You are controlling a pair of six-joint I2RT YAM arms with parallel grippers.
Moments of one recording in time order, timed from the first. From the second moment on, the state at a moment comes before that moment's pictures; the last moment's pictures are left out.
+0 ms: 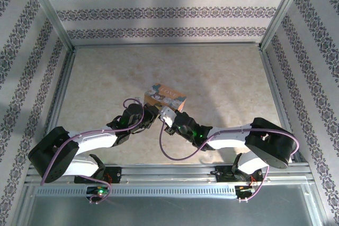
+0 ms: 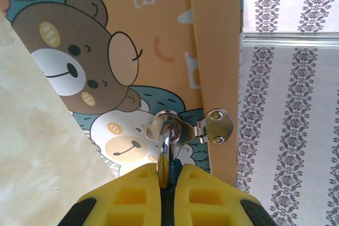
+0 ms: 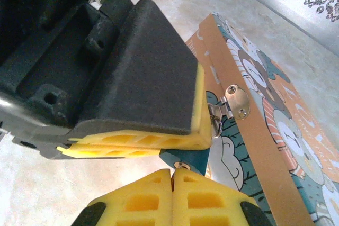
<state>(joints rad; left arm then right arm) -0.71 1.31 0.43 0.44 0.01 -1.49 1.04 1.49 0.51 0.55 0.24 -0.12</state>
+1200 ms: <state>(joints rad) -0.70 1.24 0.40 0.34 0.07 -1.27 0.90 1.05 0.53 0.14 0.12 0.04</state>
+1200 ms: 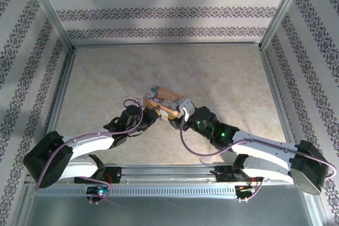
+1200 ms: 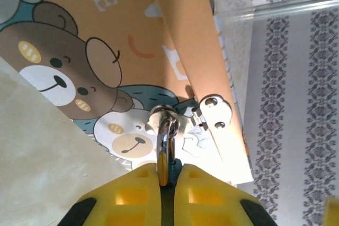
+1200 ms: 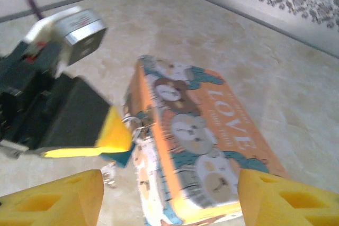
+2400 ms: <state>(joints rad) -0.41 1.23 0.32 0.18 0.37 -0.70 0.71 1.65 0.93 0.01 -0.42 0.62</state>
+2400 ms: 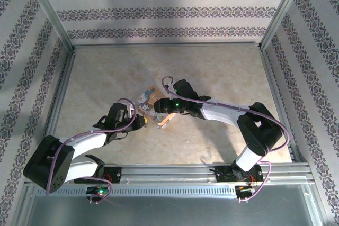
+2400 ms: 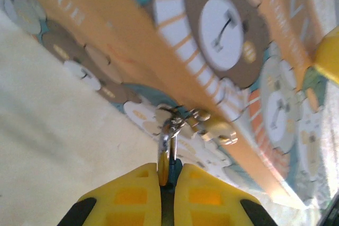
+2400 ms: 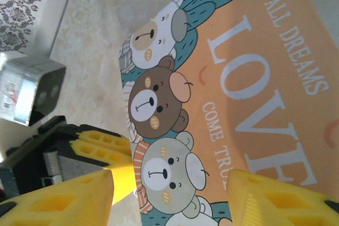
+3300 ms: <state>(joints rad) -0.41 1.37 0.32 0.35 0.44 -0.68 0.71 1.65 0.94 -0.01 -0.39 0.61</state>
